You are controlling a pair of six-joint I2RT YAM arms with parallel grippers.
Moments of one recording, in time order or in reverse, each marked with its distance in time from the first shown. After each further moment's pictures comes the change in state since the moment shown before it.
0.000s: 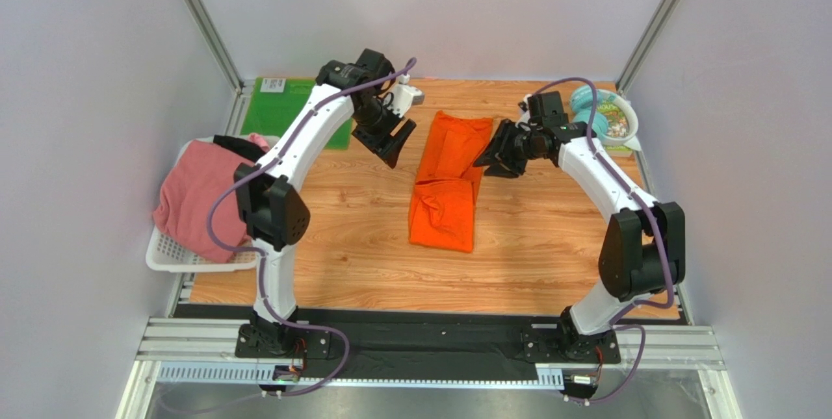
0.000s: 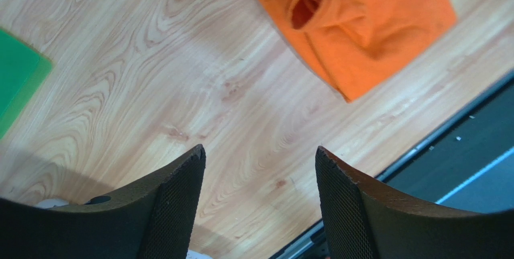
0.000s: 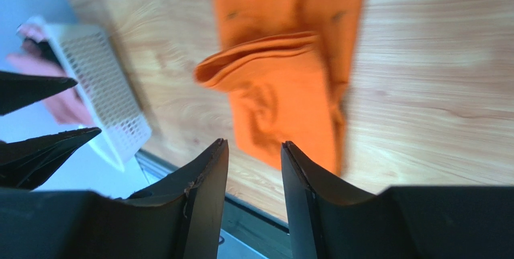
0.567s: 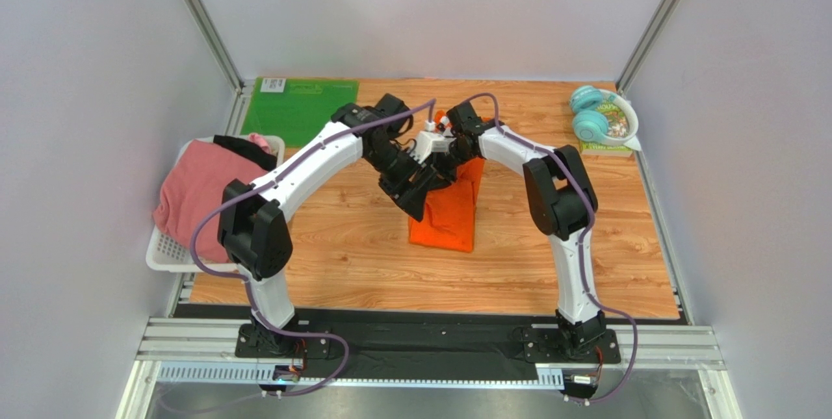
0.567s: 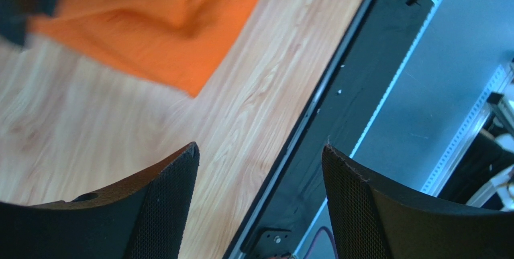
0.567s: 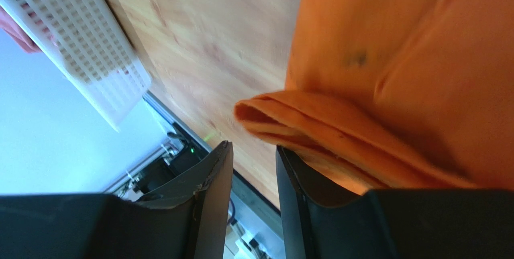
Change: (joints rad) left arm -0.130 -0.270 -0.464 0.166 0.349 -0.051; right arm 0.258 0.539 0.327 0.084 -0.243 0.050
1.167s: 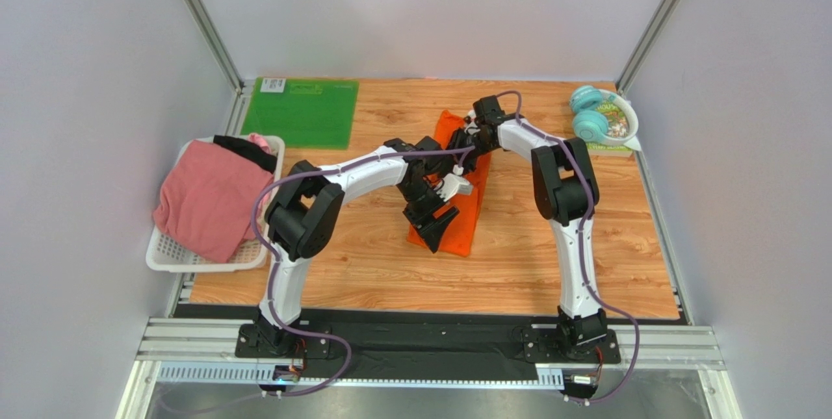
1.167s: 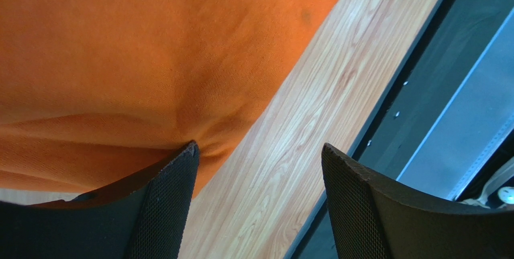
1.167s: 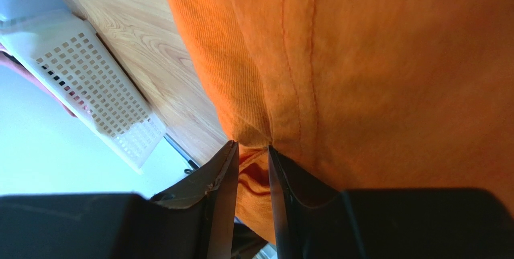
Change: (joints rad) left arm -0.146 0.266 -0.110 0.235 -0.009 0.038; right arm -0.153 0.160 0.134 0.003 -0.006 0.013
